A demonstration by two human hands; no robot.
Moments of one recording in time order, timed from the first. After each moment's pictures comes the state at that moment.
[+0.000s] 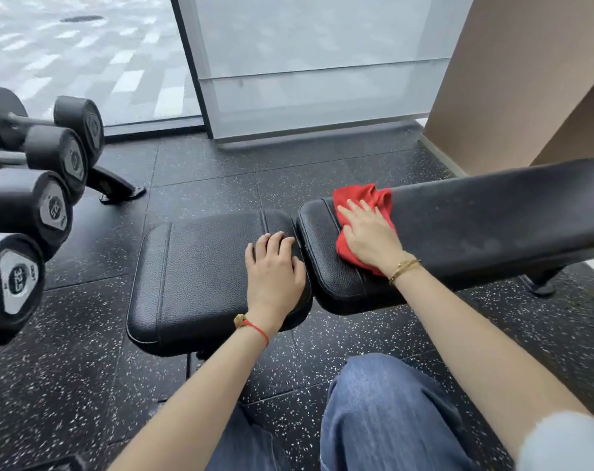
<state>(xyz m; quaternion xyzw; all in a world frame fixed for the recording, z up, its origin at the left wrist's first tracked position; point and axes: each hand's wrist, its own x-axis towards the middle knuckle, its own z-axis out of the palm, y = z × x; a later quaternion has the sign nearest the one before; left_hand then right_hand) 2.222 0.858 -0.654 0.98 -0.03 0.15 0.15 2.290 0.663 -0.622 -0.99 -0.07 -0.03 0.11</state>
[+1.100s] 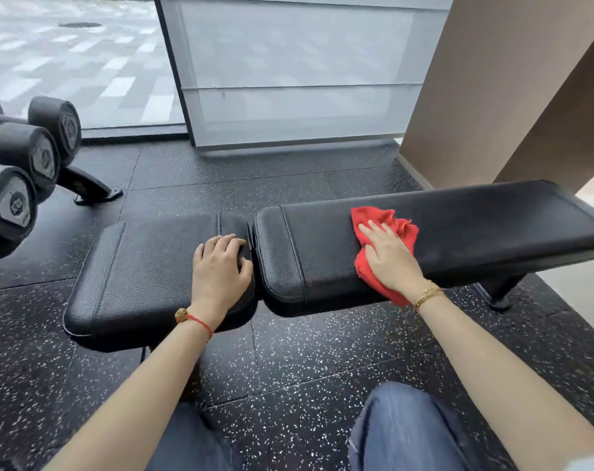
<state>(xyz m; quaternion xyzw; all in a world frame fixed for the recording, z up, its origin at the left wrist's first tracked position) 2.223 0.849 -0.650 0.97 -0.01 0.18 0.16 2.249 0.530 -0.628 -0.98 -0.05 -0.04 0.17</state>
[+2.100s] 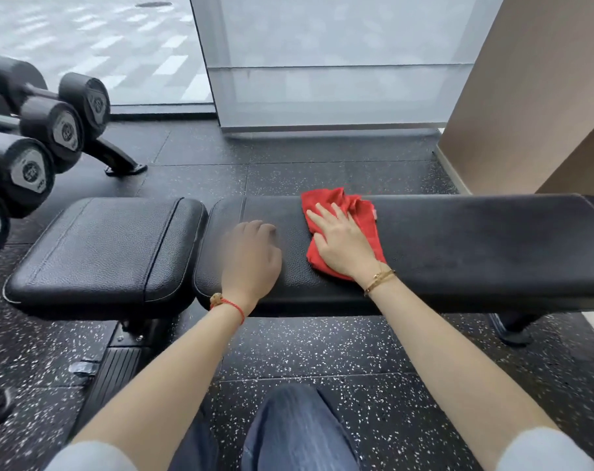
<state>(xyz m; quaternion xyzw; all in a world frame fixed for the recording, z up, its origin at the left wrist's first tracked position) 2.252 0.672 -0.654 0.97 0.06 0.19 0.15 2.320 0.496 -0.630 -0.96 -0.23 -0.02 0.16</state>
